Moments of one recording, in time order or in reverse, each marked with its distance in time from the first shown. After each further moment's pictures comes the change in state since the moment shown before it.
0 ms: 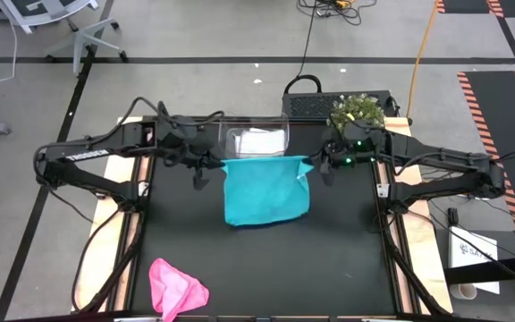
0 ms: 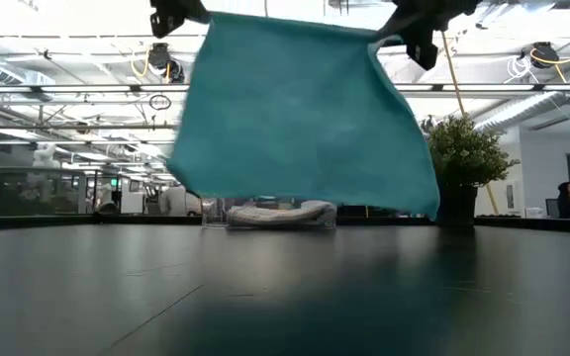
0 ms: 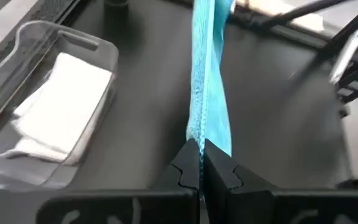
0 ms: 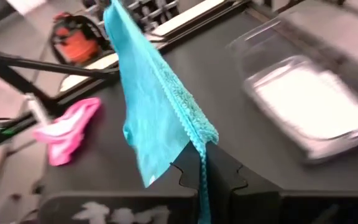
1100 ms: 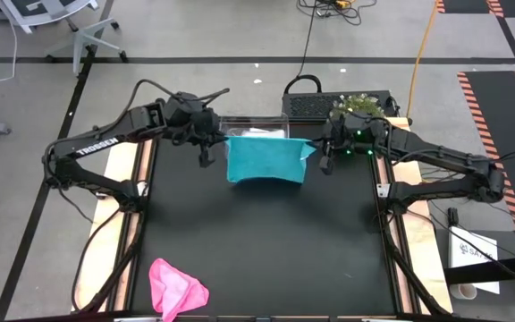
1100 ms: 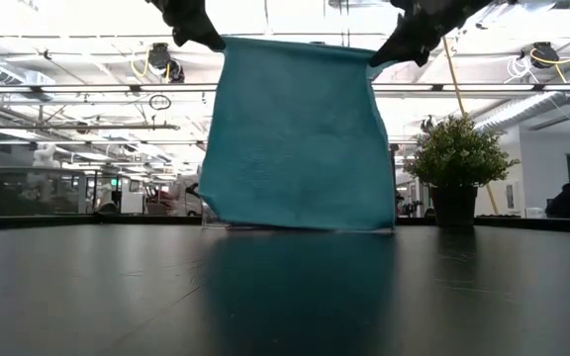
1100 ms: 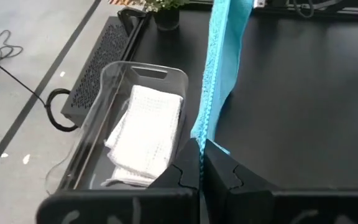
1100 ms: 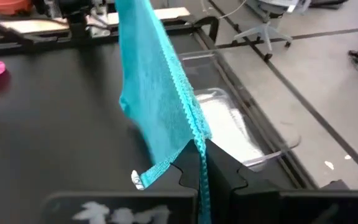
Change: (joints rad) left arm 0.210 0.077 0.068 0.012 -0.026 0.351; right arm -0.124 0.008 0.000 -0.005 0.127 -0.434
